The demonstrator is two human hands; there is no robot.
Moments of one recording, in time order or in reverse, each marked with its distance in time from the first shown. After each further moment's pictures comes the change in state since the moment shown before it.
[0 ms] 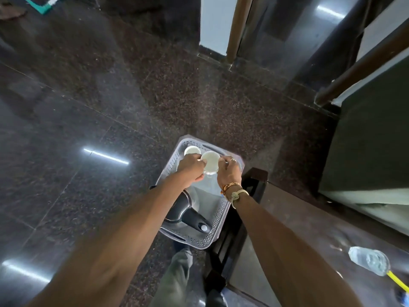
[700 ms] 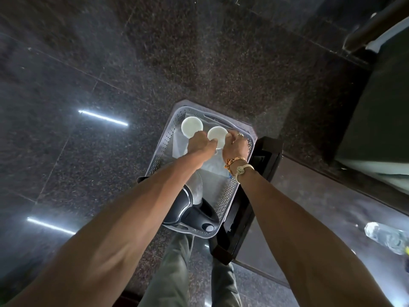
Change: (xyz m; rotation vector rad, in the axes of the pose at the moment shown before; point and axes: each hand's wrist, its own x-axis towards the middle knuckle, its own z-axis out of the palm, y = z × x) left_hand 0.084 -0.029 0.046 0.404 0.038 0.041; right_hand 0.083 0.053 0.046 -0.113 0.038 0.056
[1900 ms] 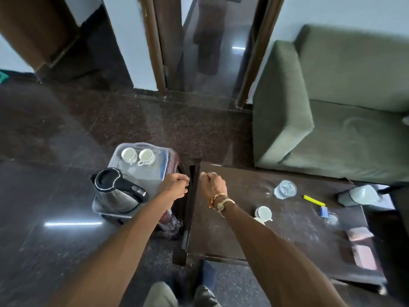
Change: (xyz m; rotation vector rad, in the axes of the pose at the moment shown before) left_hand -0.356 0.012 0.102 -0.280 -0.089 0.239; right_hand -0.253 0.153 -0.244 0.077 0.079 -0.021
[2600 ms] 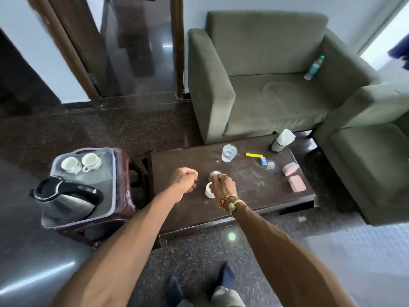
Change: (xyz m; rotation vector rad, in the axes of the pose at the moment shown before) left_hand -0.143 -0.012 0.142 0.170 -0.321 0.129; right_hand -0.123 0.175 -0.098 0.226 0.305 0.235
